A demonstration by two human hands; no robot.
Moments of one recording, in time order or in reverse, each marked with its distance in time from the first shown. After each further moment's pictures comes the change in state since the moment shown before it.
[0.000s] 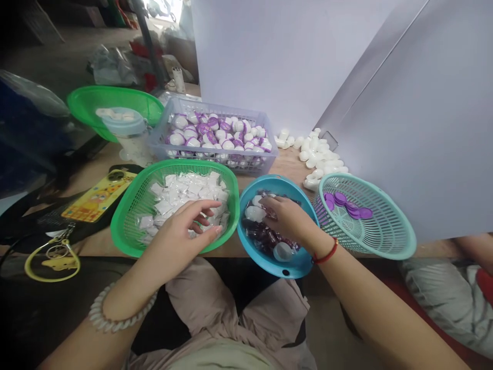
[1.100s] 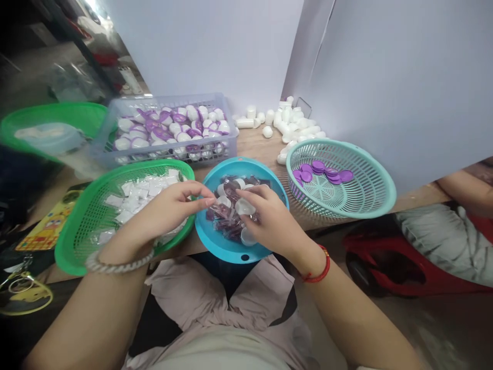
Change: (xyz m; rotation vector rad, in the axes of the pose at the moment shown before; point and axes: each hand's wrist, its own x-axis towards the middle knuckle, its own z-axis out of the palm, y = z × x) left_hand 0.084 0.043 0.052 0.171 -0.341 0.045; right_hand -0.075 -0.009 -0.007 0.431 0.468 0.046
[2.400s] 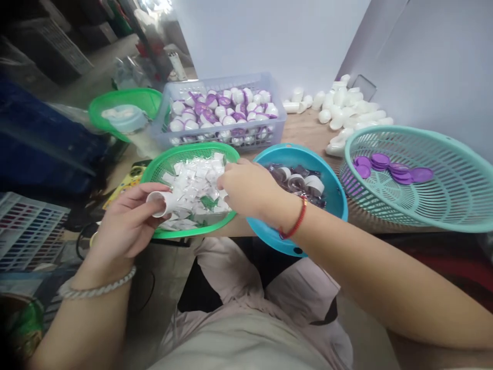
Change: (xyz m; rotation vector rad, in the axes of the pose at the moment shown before) left_hand -0.123 -0.076 -0.051 -0.869 0.630 -0.286; right_hand 0.111 -0.081 0.067 -0.290 -0.490 -0.214
